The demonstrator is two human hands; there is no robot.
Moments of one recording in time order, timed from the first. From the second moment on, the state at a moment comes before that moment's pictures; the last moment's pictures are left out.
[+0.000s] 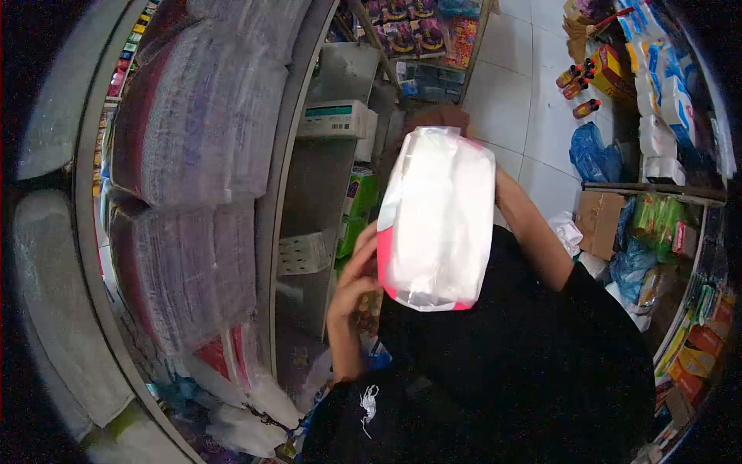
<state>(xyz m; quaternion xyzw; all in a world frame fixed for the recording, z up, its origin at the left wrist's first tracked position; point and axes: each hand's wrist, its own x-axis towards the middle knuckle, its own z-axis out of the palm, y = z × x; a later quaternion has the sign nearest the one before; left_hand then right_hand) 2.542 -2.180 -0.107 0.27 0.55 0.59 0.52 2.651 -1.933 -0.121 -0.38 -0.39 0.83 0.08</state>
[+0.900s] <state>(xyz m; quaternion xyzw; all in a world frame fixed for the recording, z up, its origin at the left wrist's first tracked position) 2.480 -2.104 -0.140 0.17 0.42 0.50 0.73 2.635 -1.997 -0.035 0.11 -0.81 0.50 0.31</state>
